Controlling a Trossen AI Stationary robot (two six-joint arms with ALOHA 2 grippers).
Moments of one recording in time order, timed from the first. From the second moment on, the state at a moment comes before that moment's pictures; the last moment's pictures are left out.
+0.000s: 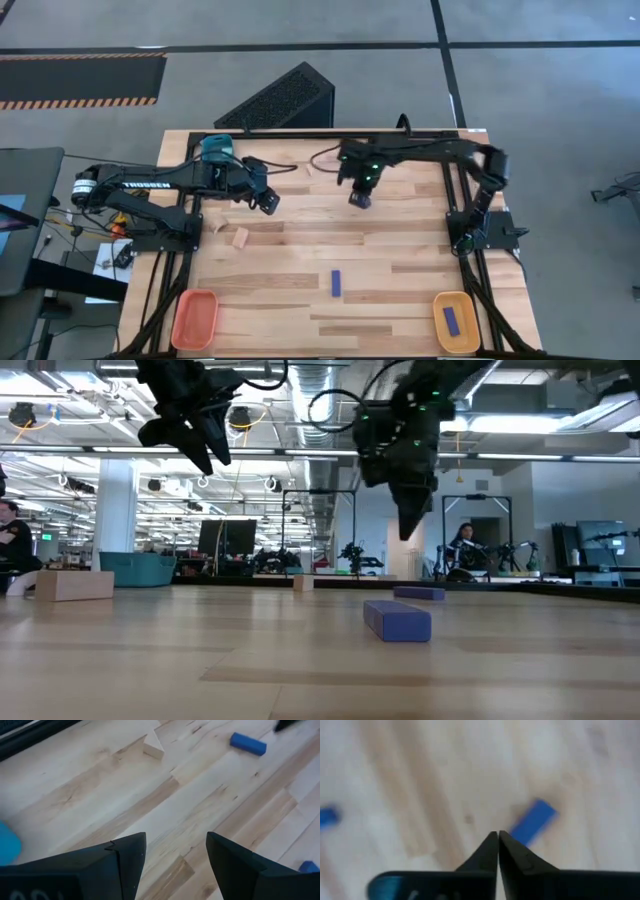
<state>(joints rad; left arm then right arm) 0.08 1.21 1.04 -0.85 -0.32 -0.75 -0.36 1.78 1.36 -0.96 -0.16 0.02</state>
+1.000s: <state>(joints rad) 0.04 1.22 0.85 -0.76 -0.33 -0.53 -0.08 1.74 1.05 -0.74 0.00 0.79</state>
